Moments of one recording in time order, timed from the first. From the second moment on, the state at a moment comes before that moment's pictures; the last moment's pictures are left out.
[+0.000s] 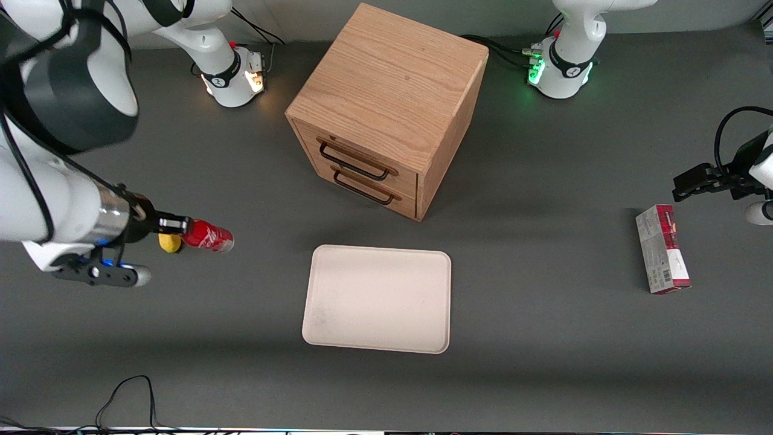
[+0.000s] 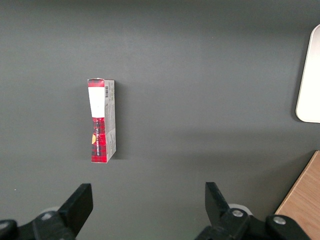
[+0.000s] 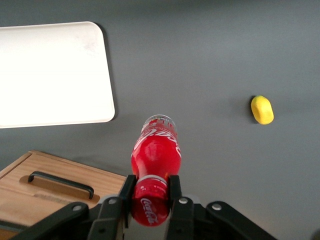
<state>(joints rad) 0.20 0.60 0.03 -0.76 0.05 1.16 0.39</state>
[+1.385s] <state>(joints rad) 0.35 0.88 0.07 -0.85 0.00 1.74 0.90</state>
